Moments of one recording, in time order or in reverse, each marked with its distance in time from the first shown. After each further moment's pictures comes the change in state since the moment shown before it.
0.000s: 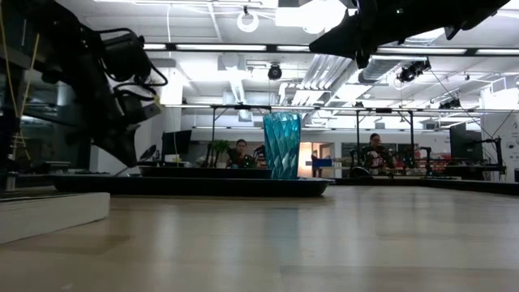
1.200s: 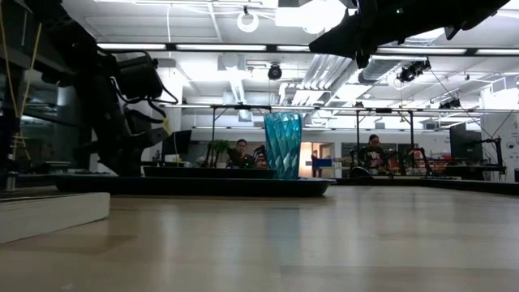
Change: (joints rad) left arm 0.000 0.231 -0.013 0.169 -0.032 0.053; right arm 0.000 0.000 0.000 0.003 0.000 -0.001
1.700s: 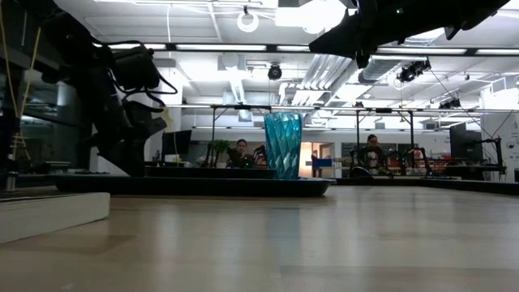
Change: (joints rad) left arm 0.000 -0.081 0.005 -0.035 0.012 0.068; right arm 0.000 0.000 0.000 0.000 0.000 0.001
